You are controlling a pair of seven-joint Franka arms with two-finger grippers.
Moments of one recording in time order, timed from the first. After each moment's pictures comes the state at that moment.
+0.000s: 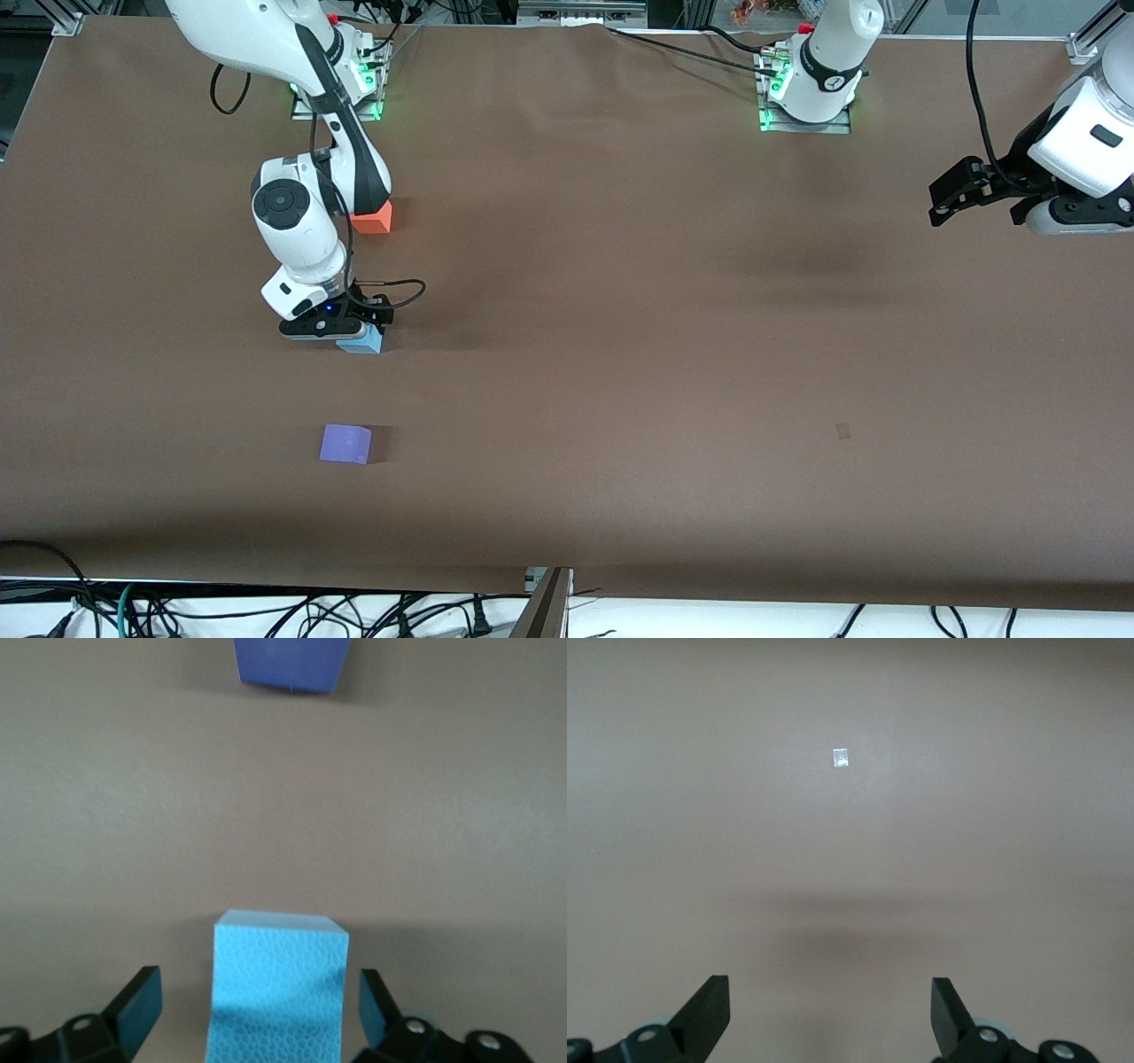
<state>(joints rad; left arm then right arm) -0.08 0.00 -0.02 -1.56 0.02 1.55 -0.15 0.62 0.39 -0.33 -2.18 0.02 2.71 0.25</state>
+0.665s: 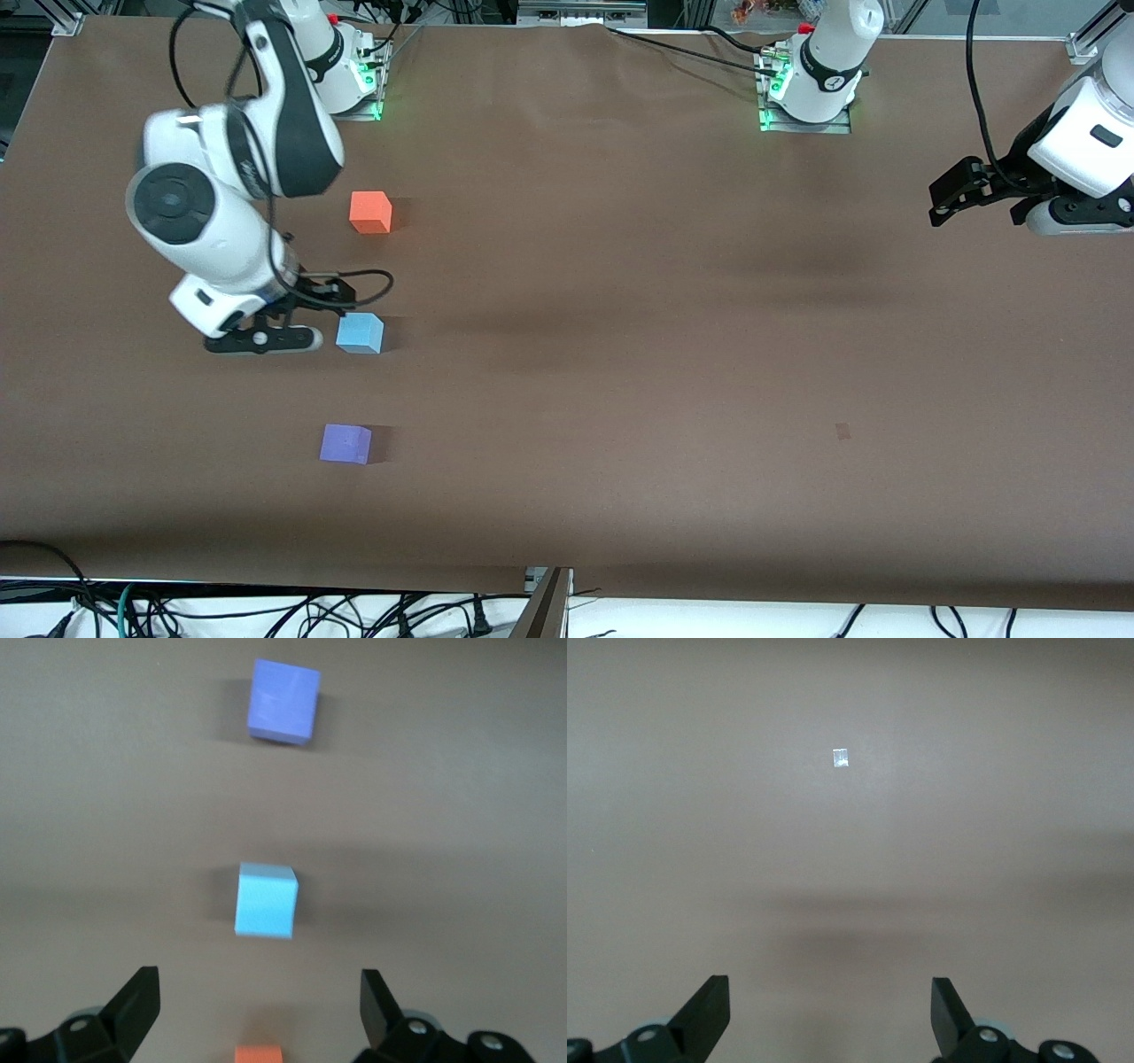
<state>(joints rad) -0.08 0.00 -0.02 -1.56 0.02 1.55 -0.15 0.62 0.32 -0.39 -1.59 0.02 1.80 0.15</state>
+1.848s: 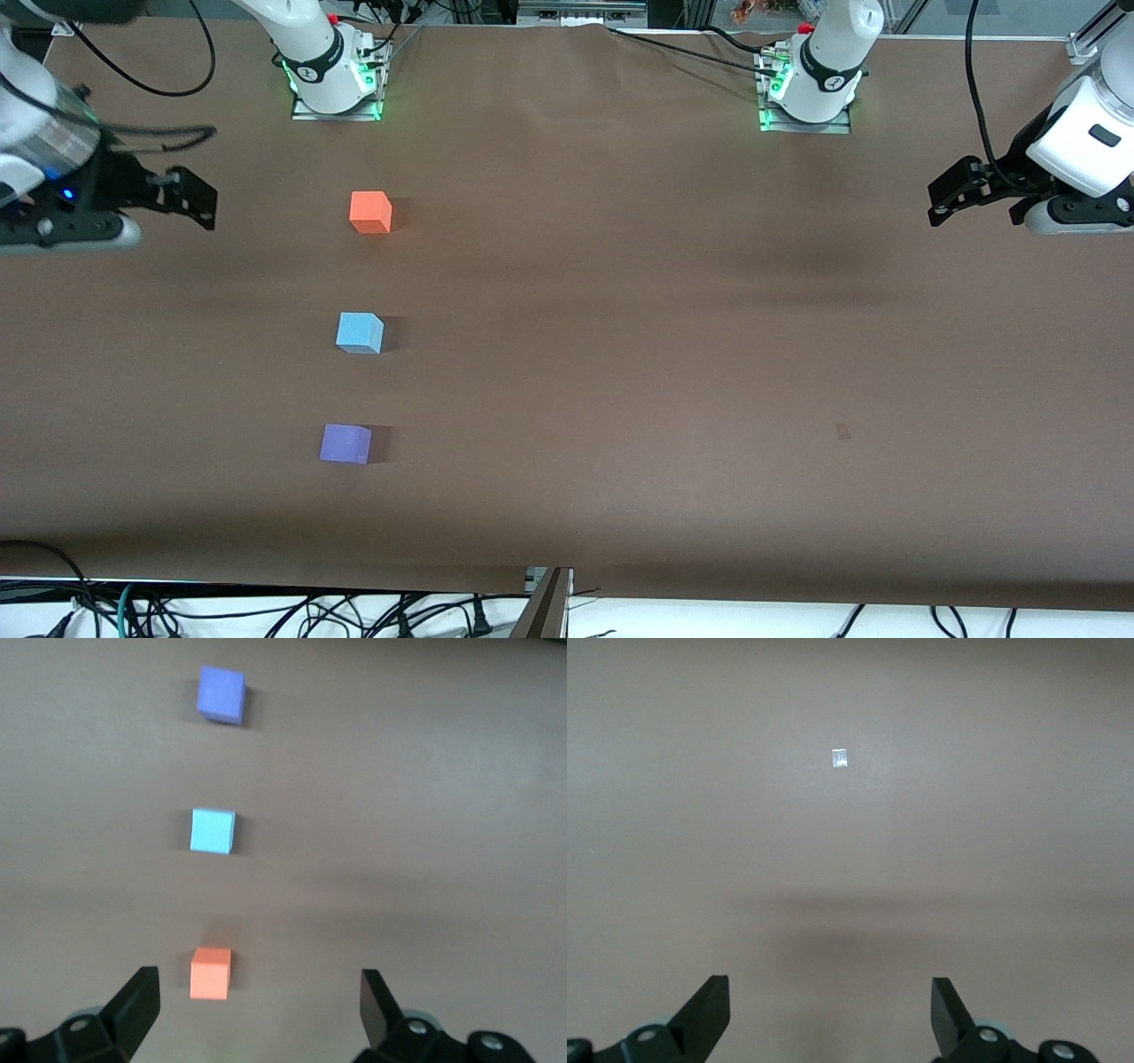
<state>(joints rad) -0.09 0.00 -0.02 -1.56 0.02 1.55 -0.15 0.17 0.06 -0.02 -1.49 -0.08 1.49 0.06</state>
